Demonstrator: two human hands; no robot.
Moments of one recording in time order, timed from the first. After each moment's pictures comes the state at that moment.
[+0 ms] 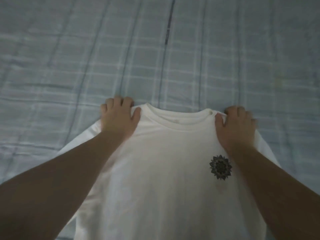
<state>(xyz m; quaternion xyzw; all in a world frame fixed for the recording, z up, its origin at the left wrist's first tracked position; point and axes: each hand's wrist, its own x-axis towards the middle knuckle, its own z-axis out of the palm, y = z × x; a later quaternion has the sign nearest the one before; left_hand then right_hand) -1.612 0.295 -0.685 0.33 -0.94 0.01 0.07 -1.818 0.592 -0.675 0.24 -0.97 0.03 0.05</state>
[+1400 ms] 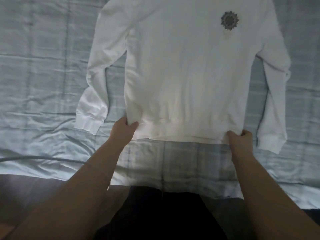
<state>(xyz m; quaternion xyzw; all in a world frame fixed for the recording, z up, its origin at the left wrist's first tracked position) -1.163 0.570 -0.592 0.57 -0.68 -0.44 -0.15 -1.378 0.883 -0.587 -0.24 -0.87 0.36 -0.24</state>
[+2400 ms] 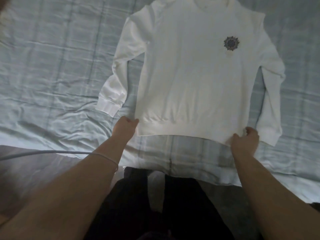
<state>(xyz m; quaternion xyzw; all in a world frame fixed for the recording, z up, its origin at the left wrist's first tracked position) -1.087 0.576 -0.583 0.58 -0.69 -0.41 -0.13 -1.329 0.902 -0.551 -0.13 -0.94 0.27 -0.16</state>
